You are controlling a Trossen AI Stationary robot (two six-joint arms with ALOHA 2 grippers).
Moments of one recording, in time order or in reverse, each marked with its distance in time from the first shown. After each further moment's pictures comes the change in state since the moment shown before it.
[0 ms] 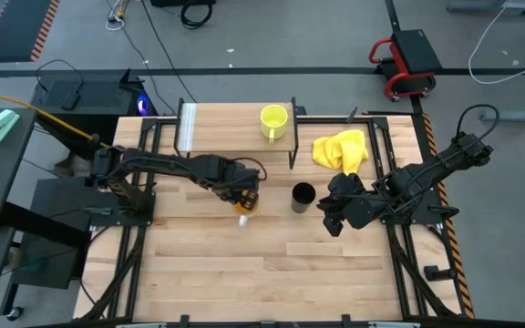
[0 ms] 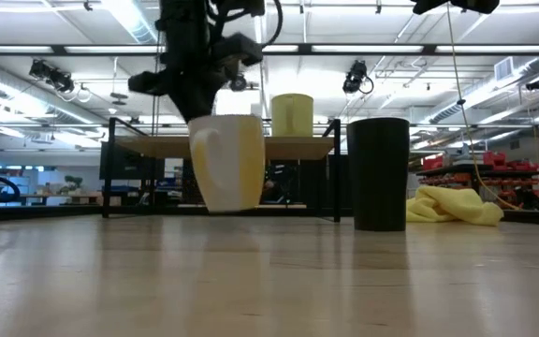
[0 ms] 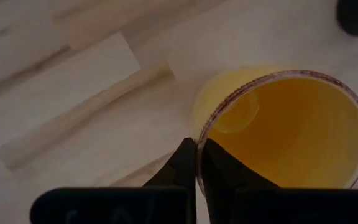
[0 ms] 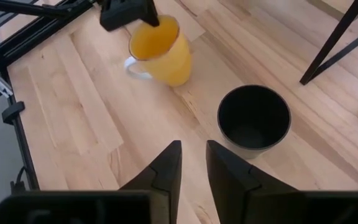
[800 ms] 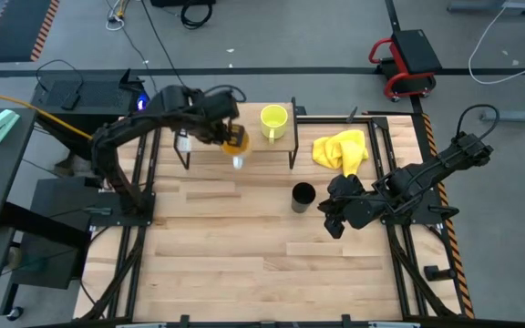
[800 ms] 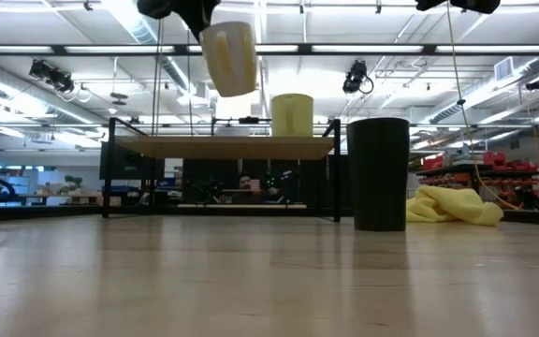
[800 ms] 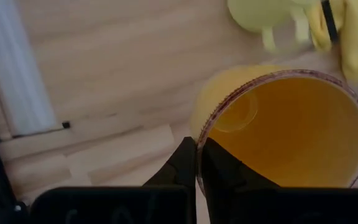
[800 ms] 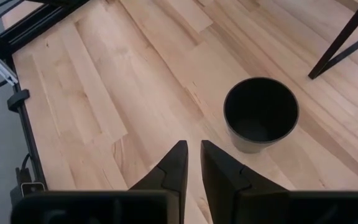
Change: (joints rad) left arm 0.276 -0.001 0.697 -0.547 -0.097 0.088; right arm 0.000 0.000 0.000 0.000 -0.042 -0.019
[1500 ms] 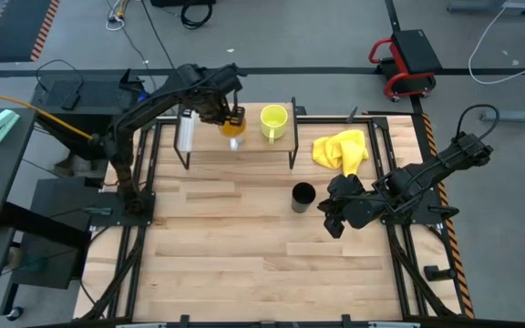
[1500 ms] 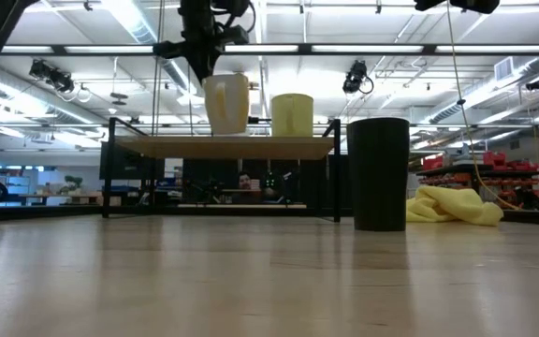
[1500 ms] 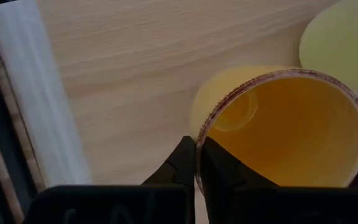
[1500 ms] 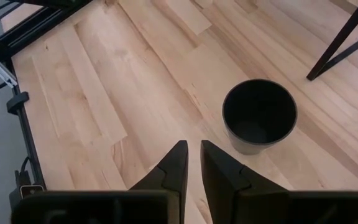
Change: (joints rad) left arm 0.257 0.122 0.001 0.032 0.062 0.217; right arm -0.001 0.000 0.000 0.001 0.008 0.003
